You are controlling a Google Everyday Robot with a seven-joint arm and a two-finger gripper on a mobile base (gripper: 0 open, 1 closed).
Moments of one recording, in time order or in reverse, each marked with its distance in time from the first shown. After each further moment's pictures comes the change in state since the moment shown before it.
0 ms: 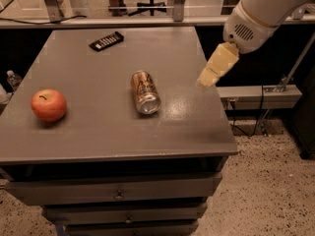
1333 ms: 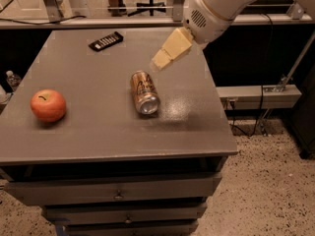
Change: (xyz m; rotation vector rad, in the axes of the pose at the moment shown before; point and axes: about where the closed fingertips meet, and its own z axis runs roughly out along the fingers) arm -0.089 0.028 0.025 -0.117 -0.129 0.150
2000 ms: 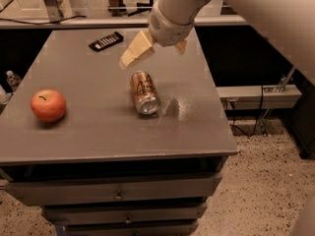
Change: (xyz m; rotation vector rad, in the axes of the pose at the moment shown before) arm -0.047 0.009 0.059 0.078 0.051 0.207
